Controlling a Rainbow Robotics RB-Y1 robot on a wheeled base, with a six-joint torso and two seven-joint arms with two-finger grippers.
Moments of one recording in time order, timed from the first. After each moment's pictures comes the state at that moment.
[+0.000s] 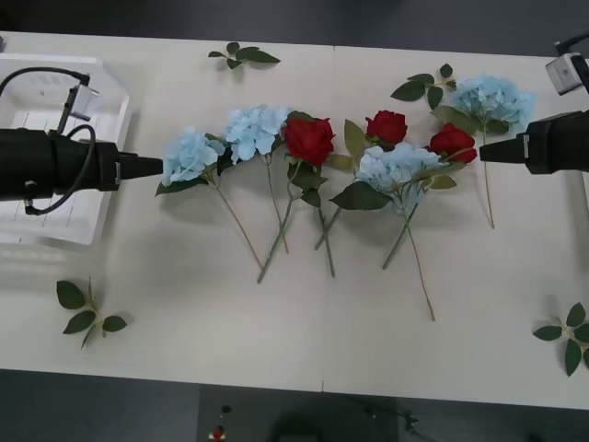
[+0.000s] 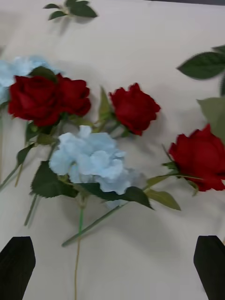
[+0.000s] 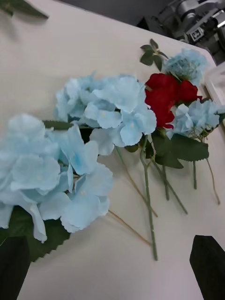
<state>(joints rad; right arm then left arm) -0.44 -1.25 0.35 -1.59 -1.80 0.81 1.93 -0.45 0.88 -0.19 -1.33 1.87 1.02 -2.19</state>
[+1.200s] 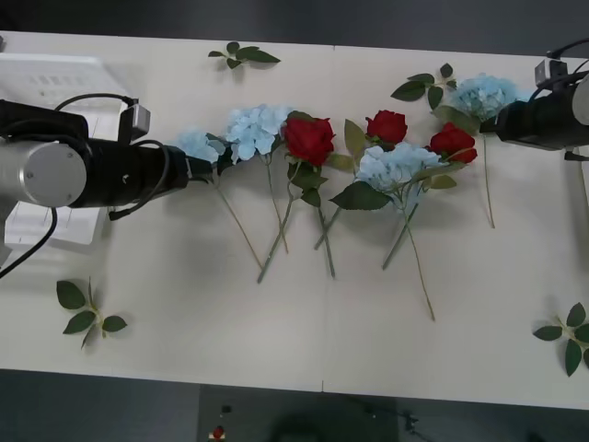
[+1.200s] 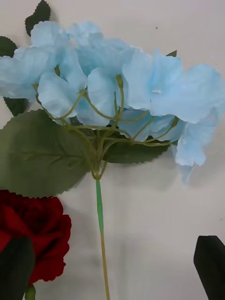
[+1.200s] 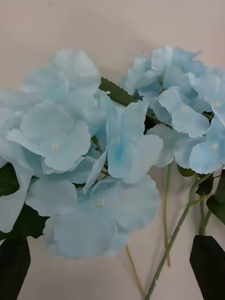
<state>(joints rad) -0.91 -0.82 0.52 -0.79 -1.09 0.79 1.43 -0.44 0.63 -0.19 -1.61 0.94 1.03 -1.17</state>
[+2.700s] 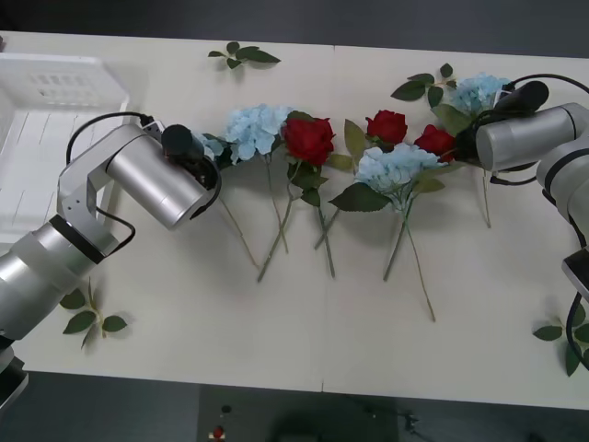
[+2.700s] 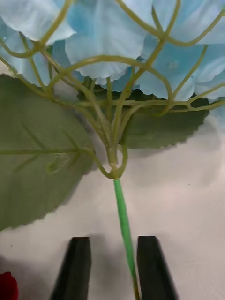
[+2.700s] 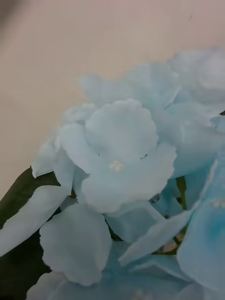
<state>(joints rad) -1.02 -0.50 0.52 -0.40 -0.58 0.58 1.06 -0.66 0.51 -0.57 -1.45 0.19 1.19 -0.31</state>
